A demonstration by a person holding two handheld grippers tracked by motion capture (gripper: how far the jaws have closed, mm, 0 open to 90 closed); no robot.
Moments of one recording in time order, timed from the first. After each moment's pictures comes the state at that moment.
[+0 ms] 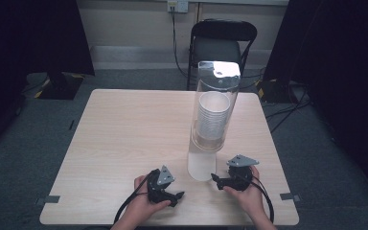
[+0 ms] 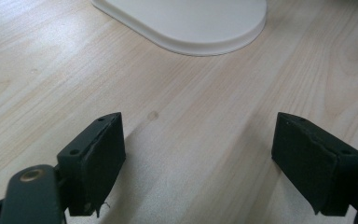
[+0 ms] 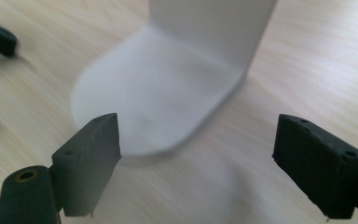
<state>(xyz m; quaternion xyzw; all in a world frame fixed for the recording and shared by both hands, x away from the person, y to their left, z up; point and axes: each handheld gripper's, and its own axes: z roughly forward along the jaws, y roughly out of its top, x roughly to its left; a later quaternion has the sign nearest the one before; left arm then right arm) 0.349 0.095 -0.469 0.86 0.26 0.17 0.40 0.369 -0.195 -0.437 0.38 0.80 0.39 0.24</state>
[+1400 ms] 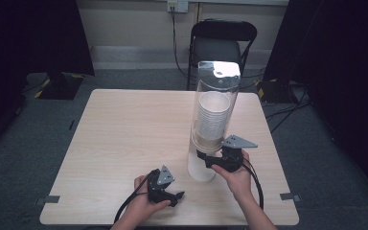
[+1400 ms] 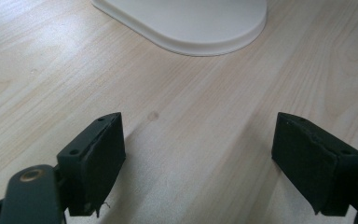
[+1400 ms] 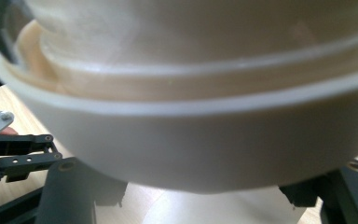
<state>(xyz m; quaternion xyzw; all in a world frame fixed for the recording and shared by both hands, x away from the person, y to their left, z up) 0.349 0.095 -0.469 0.86 0.26 0.16 0.40 0.391 -0.159 -0.383 0.34 0.74 0.53 0.23</state>
